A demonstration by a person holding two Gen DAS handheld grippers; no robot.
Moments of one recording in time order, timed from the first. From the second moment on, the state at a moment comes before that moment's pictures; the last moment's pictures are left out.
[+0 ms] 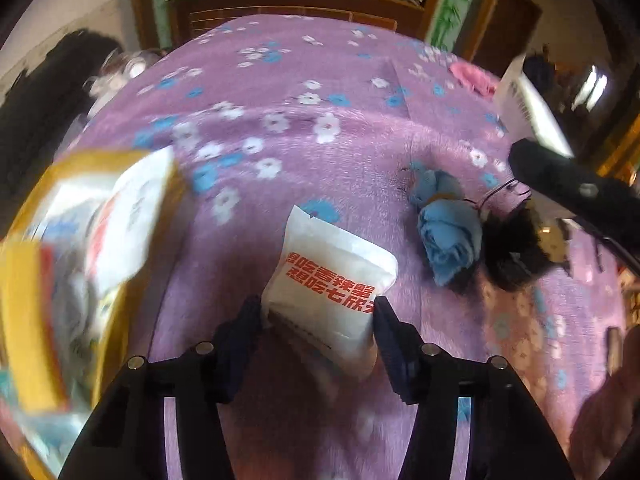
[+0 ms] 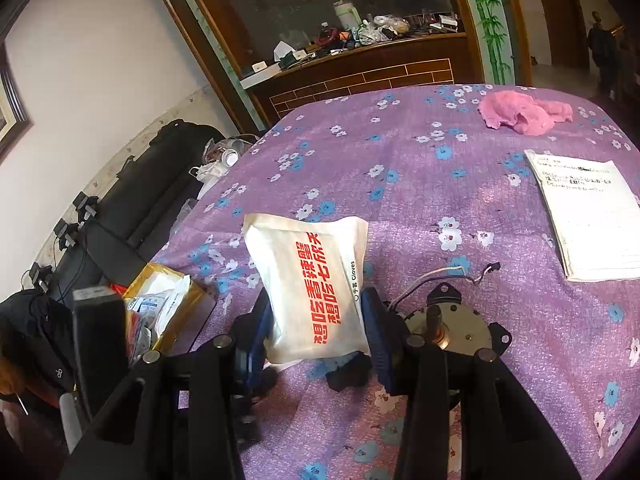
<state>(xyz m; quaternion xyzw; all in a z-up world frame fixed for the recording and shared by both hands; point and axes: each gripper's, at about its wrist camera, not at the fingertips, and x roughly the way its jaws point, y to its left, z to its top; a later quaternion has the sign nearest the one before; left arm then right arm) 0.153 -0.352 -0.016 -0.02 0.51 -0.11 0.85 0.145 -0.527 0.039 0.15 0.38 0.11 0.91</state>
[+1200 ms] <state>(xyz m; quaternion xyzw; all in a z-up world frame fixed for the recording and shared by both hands) 0.040 -0.138 0.085 -0.15 0.39 -0.03 0.91 0.126 -0.345 0.054 0.04 0.41 0.24 0.88</state>
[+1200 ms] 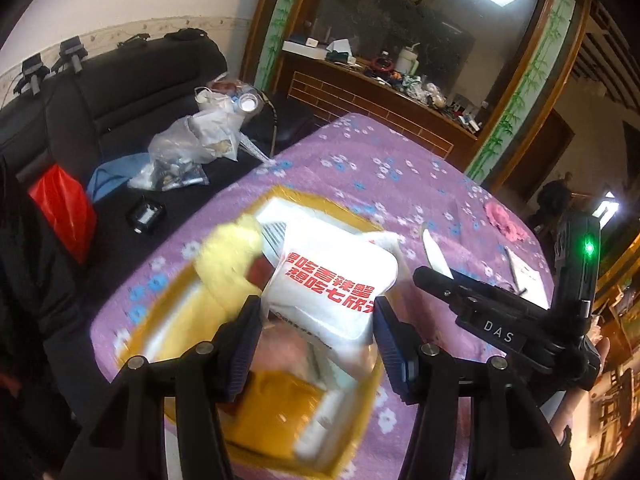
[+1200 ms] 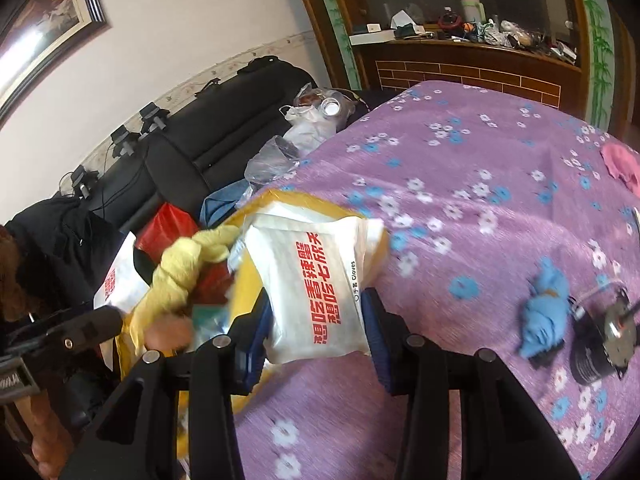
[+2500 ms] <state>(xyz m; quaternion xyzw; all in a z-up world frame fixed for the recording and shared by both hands) -0.023 -0.162 0.060 -0.10 0.41 0.05 0.91 0.027 -0.344 0.035 0.04 0.44 0.19 0.88</state>
